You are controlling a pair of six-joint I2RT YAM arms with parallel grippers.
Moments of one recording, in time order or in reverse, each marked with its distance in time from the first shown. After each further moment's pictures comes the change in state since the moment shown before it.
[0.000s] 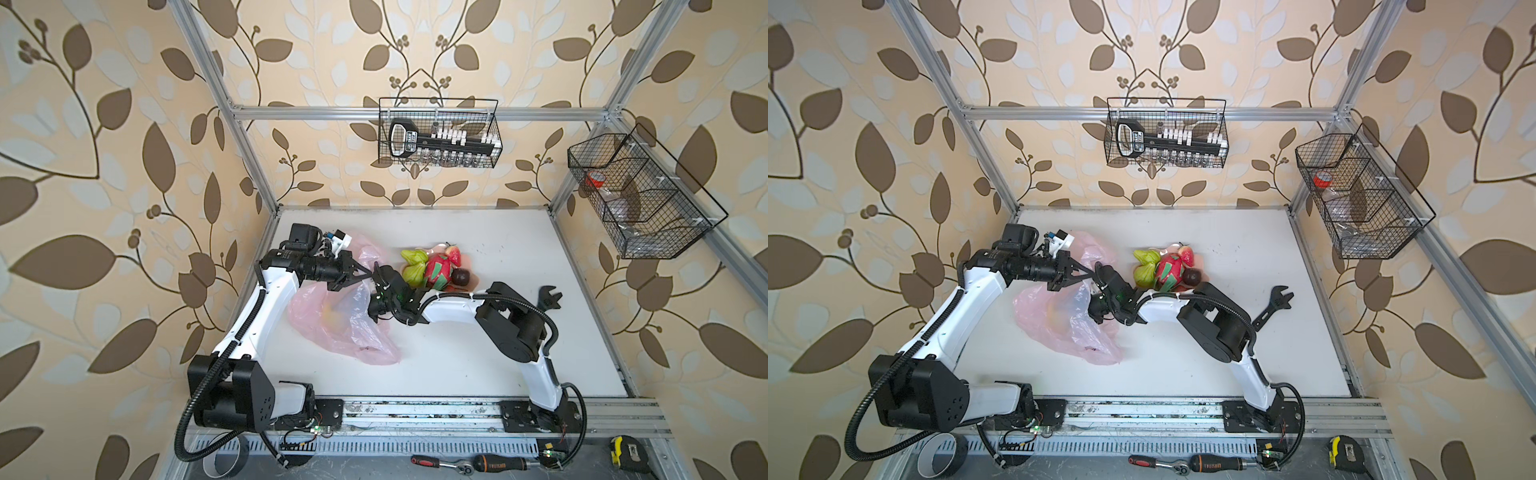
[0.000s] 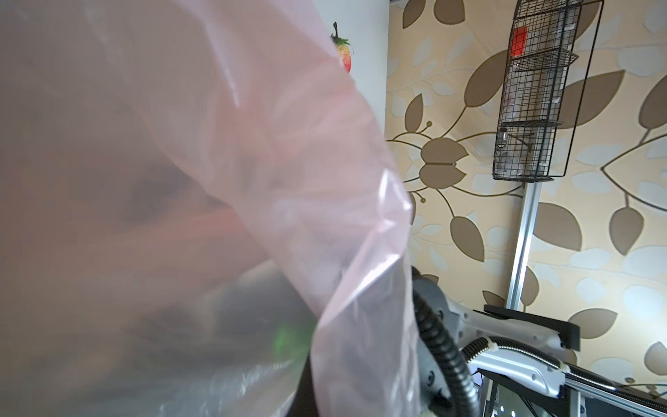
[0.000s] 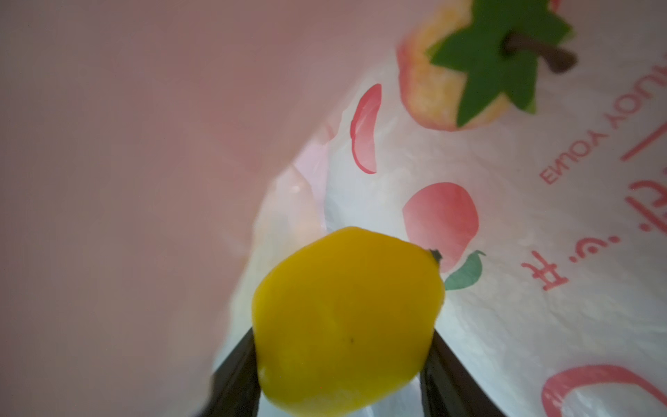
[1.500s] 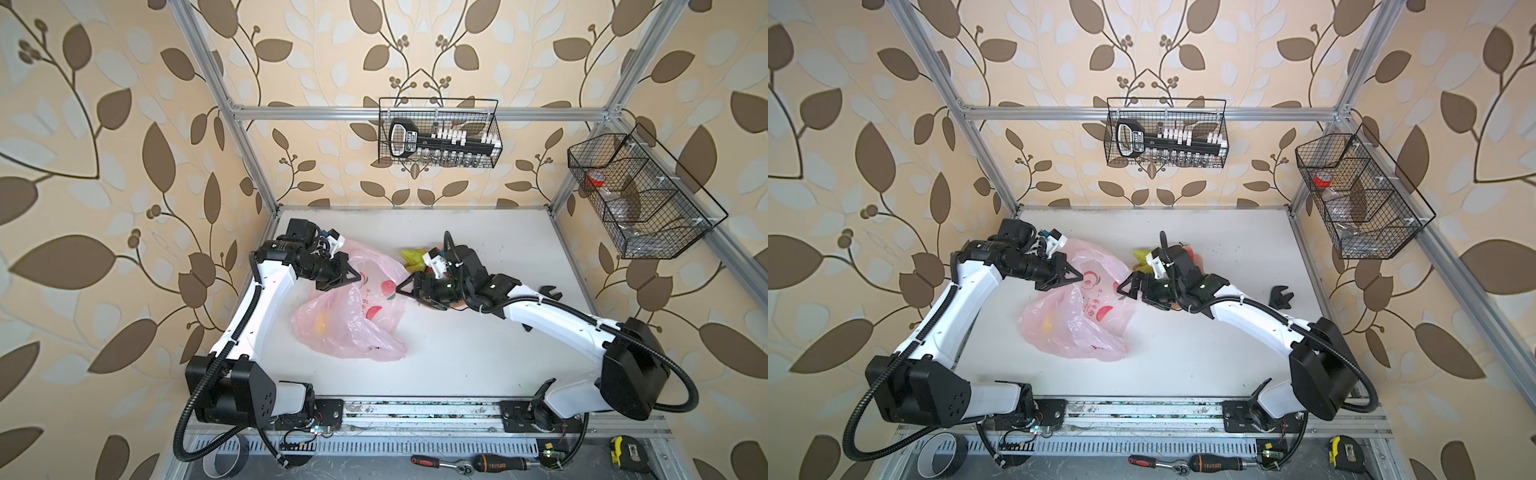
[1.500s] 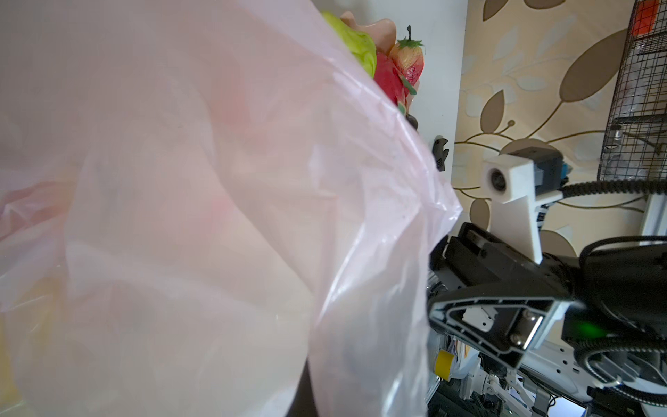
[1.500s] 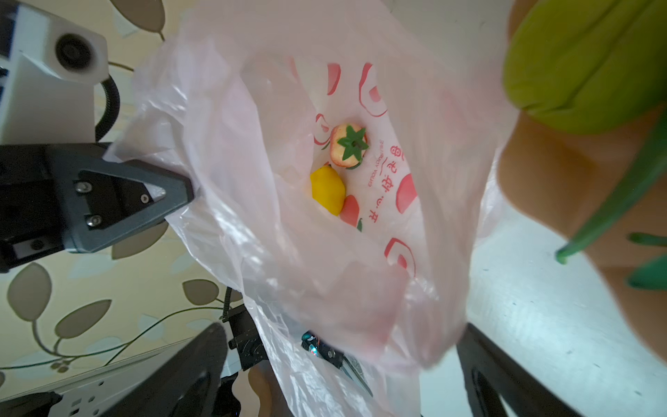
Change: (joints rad) left arm 0.006 0.025 0.112 -0.227 -0.236 0.160; right arm -0.281 -0.727 -0.357 -0.581 0.122 -0.472
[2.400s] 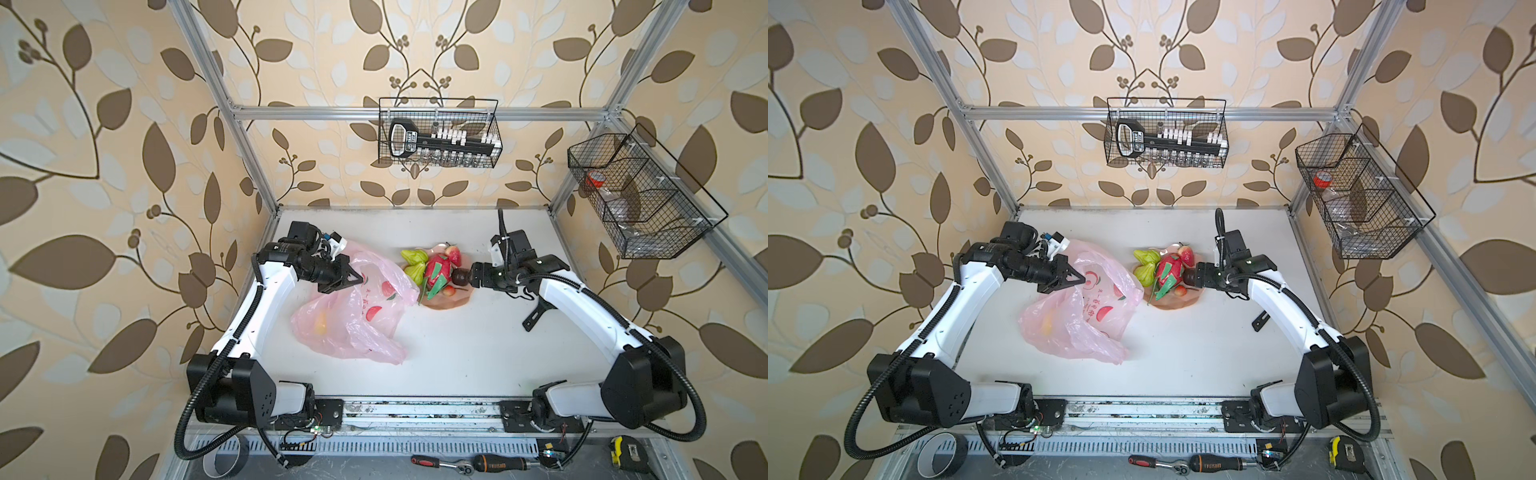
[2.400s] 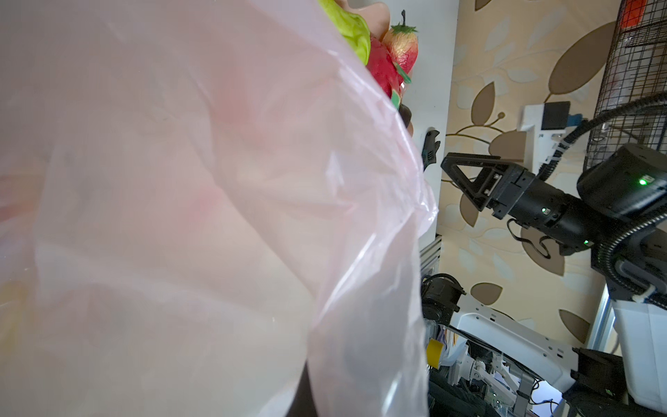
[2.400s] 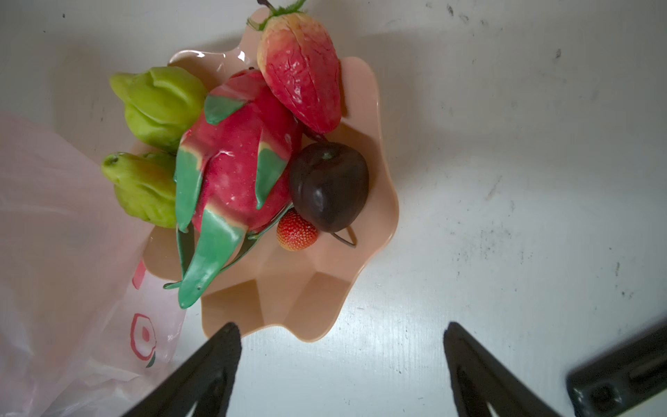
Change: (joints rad) left arm 0.000 0.000 -0.027 0.013 0.044 0.000; right arm -0.393 -0.007 0.084 -0.464 0.347 -0.514
